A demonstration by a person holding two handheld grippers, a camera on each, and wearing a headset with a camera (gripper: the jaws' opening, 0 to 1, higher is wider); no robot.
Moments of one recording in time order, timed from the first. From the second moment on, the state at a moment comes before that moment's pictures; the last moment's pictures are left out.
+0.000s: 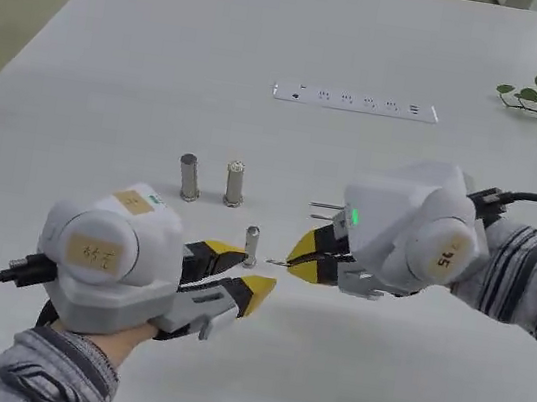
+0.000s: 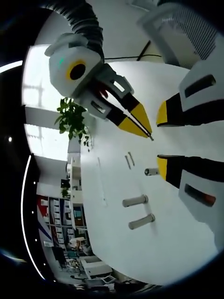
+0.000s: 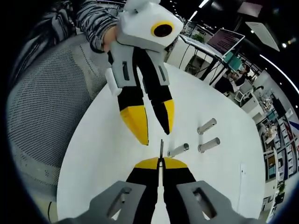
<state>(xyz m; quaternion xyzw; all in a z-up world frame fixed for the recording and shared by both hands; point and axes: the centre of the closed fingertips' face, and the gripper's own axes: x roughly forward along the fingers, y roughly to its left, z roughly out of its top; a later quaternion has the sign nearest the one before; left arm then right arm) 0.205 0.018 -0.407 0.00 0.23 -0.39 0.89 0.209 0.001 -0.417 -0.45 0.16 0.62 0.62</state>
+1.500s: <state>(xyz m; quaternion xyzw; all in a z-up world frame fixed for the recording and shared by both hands) 0.180 -0.002 -0.393 0.09 0.18 -0.49 0.85 0.178 0.008 -0.410 -0.40 0.19 0.66 0.61</state>
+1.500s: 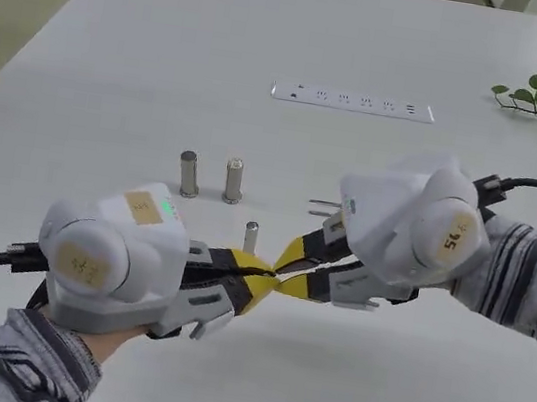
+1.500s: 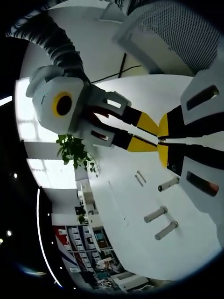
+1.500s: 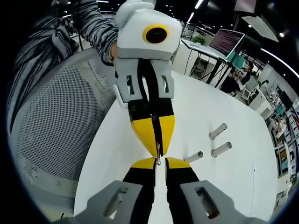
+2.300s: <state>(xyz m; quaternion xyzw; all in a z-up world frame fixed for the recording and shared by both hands) 0.174 -0.002 -0.388 0.09 0.16 -0.51 0.84 0.172 0.005 -0.409 -0.38 0.21 0.66 0.61</state>
